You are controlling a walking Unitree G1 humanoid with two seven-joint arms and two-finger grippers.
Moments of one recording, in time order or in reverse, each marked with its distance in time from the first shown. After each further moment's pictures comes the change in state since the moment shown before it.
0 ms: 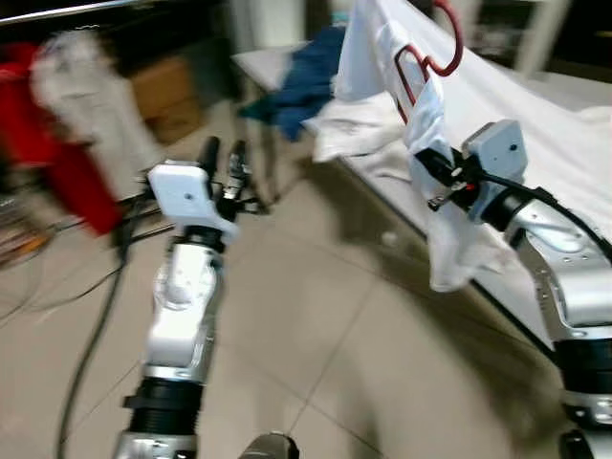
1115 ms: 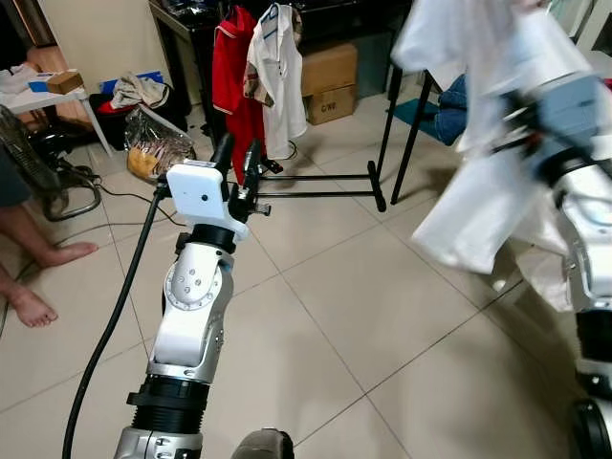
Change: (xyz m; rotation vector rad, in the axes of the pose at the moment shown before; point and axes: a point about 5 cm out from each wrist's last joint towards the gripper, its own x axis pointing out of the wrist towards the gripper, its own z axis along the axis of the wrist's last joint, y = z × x) left arm 0.002 -0.003 0.003 0.047 -0.035 -0.035; right arm -0.012 -0.068 0.019 -0.133 -0.021 -0.579
